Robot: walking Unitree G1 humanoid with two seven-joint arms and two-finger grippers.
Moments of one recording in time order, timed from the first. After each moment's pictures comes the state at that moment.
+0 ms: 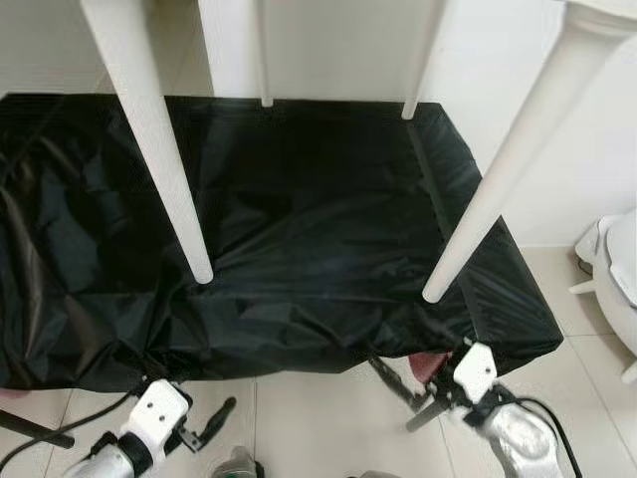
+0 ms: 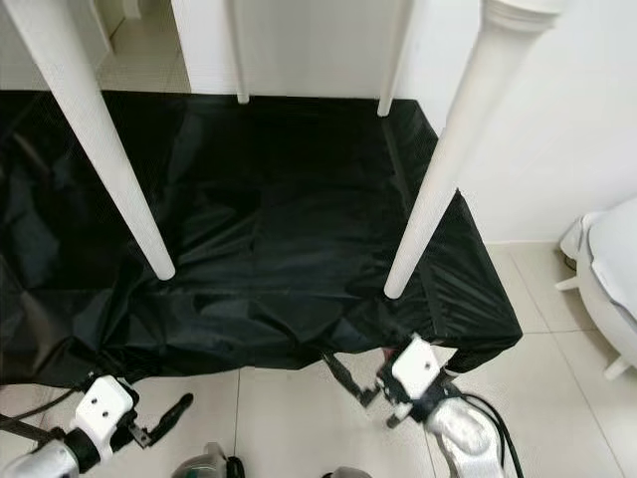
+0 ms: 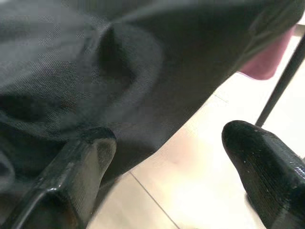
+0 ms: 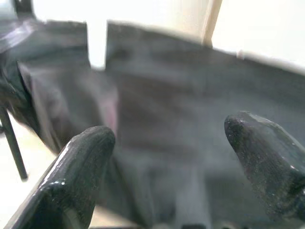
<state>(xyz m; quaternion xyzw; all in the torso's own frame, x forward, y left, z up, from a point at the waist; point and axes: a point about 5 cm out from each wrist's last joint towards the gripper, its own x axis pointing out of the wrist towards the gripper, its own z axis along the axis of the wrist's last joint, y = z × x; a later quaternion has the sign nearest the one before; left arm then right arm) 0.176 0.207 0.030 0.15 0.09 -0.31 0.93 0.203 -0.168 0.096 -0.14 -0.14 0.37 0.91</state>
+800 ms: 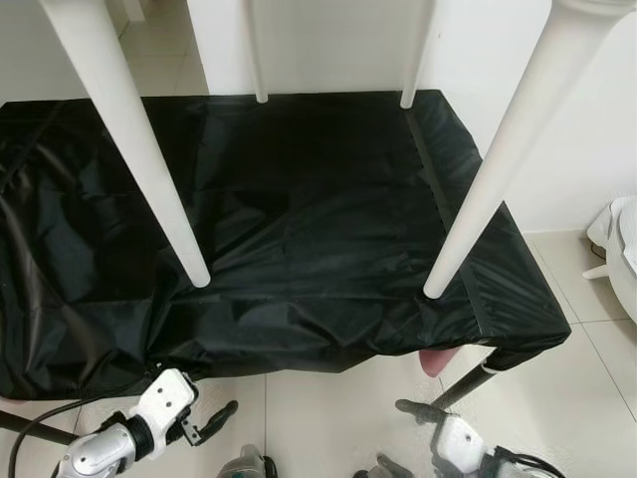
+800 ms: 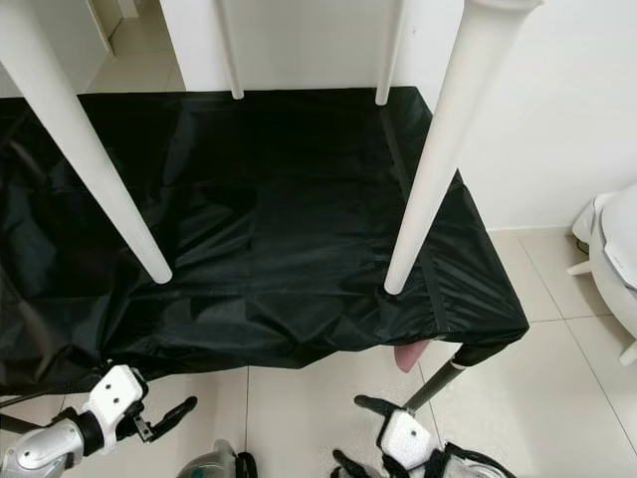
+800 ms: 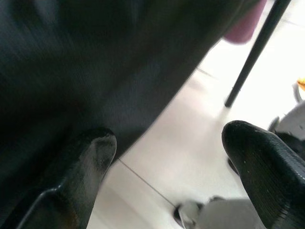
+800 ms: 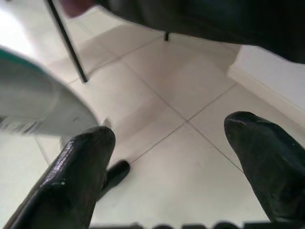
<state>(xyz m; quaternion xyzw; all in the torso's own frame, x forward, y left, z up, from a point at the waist) 0.193 0.216 -0.002 0.16 0.16 -0.37 0.90 0.165 -0.186 0.003 -0.18 0.09 0.43 0.88</state>
